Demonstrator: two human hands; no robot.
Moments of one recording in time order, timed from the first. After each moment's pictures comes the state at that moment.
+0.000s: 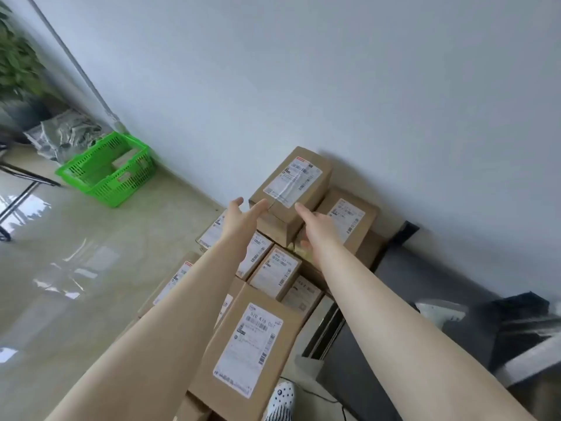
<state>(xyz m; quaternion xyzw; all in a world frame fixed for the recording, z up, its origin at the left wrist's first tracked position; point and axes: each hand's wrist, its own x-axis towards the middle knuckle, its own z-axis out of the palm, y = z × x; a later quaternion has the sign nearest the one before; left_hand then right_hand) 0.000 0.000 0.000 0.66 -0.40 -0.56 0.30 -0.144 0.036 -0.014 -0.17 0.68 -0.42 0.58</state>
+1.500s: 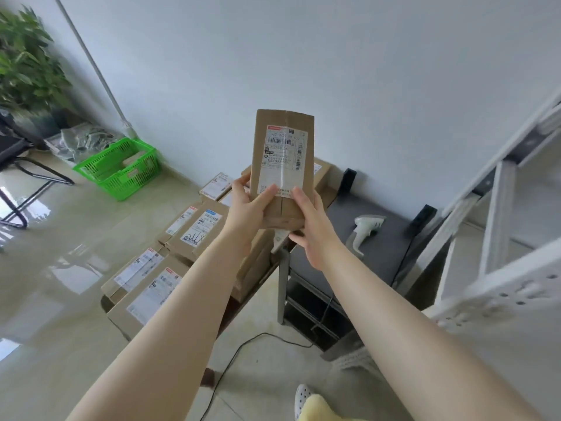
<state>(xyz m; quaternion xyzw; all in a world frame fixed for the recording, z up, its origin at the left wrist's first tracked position) -0.004 0.304 0.102 0.52 -0.45 -0.59 0.42 -0.133 0.335 0.073 -0.28 0.53 -0.54 0.59</state>
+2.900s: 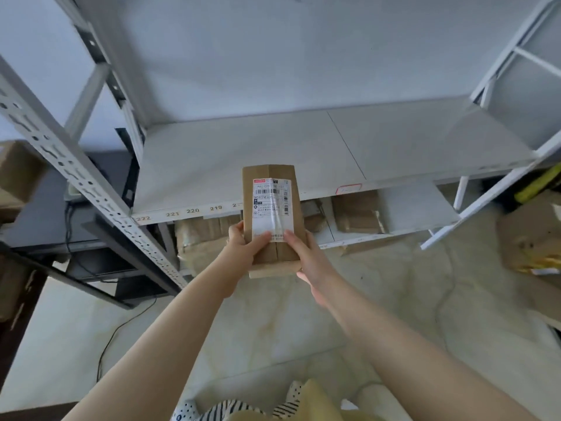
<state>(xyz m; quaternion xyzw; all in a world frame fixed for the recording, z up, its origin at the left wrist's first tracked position) -0.292 0.863 0.043 0.38 -0.62 -0.68 -0.04 -0.365 1.001 0.017 0.01 0.68 -0.62 0.39</state>
